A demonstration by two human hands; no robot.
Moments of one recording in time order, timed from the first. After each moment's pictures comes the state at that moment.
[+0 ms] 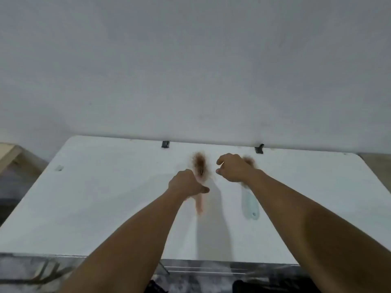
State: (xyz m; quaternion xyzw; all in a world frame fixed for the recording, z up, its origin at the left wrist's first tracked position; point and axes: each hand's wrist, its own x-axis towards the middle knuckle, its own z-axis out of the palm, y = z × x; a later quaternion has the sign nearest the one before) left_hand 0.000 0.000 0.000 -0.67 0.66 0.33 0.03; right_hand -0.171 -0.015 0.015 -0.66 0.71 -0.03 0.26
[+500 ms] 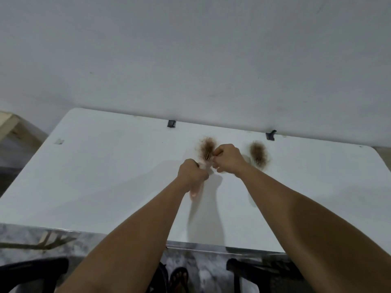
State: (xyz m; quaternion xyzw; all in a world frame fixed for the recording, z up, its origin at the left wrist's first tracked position) left_hand 0.006 0.001 -0.036 -0.67 0.52 0.51 -0.14; right_hand -0.133 -0.020 -0.022 -0.53 0.73 -0.19 0.39
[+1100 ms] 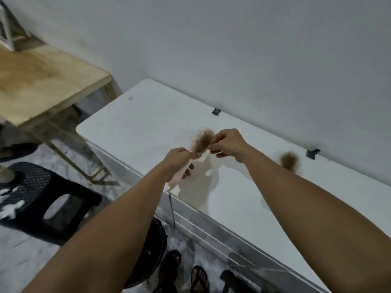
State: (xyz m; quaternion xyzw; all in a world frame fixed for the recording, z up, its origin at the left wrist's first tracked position) left_hand 0.072 0.096 -0.004 -0.70 0.31 0.55 -0.33; right_hand -0.085 -0.002 0.015 -0.63 0.56 -0.15 0.52
